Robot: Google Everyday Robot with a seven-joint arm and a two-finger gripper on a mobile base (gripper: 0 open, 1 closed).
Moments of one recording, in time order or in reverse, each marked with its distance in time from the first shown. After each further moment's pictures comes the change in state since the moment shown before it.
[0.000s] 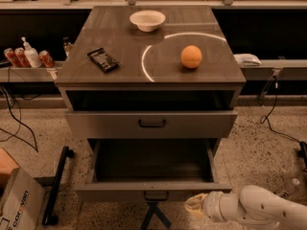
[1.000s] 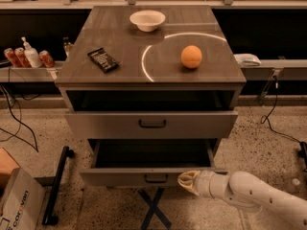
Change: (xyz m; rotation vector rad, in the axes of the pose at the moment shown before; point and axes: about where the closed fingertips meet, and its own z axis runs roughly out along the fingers) arm -0.057 -0.076 0.025 0.174 -0.115 -0.194
